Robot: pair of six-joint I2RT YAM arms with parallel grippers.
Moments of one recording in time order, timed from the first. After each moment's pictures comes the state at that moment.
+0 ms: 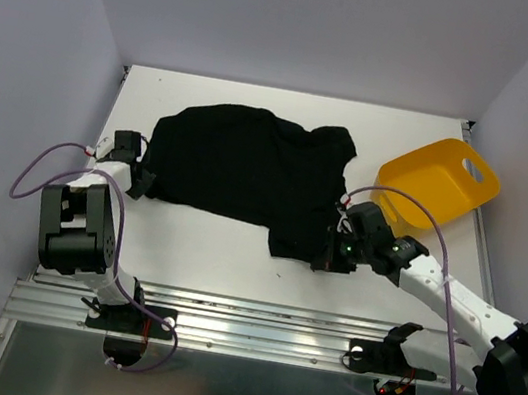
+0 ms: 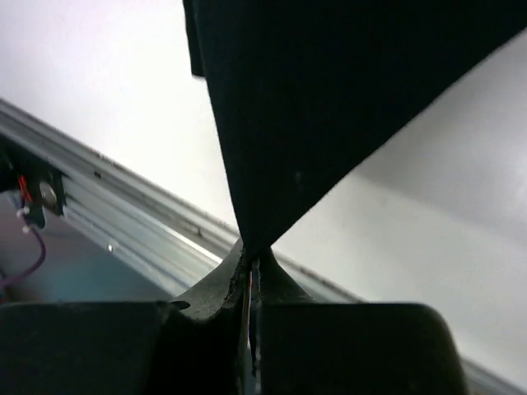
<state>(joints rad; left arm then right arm) 0.17 1.56 0.81 -0.29 -0.19 -0.84 0.64 1.13 0.71 -0.52 -0.27 0.59</state>
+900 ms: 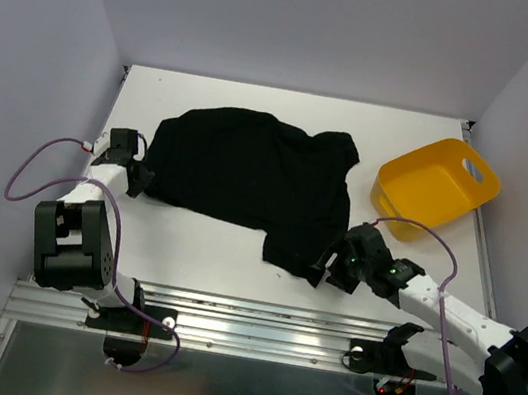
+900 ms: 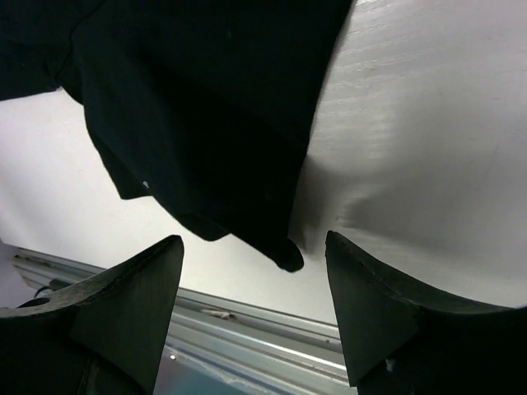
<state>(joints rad) 0.17 1.45 0.81 -0.35 -0.17 -0.80 0.66 1.03 0.47 -0.36 -0.01 1.13</state>
